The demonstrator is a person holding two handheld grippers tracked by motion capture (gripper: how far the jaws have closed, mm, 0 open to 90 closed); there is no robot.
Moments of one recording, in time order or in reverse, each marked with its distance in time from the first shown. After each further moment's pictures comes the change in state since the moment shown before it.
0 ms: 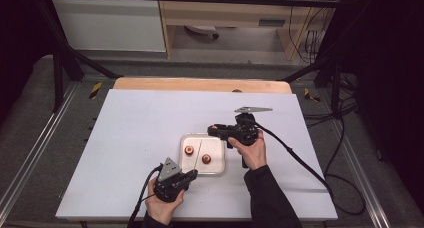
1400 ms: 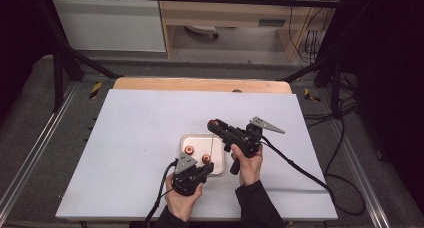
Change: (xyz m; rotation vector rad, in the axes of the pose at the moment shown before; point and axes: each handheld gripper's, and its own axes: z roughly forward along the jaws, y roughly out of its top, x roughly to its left) left arm -0.025 0.020 0.031 -0.074 -0.009 -0.108; right arm 0.012 -0.031 -0.008 -0.414 0.126 0.075
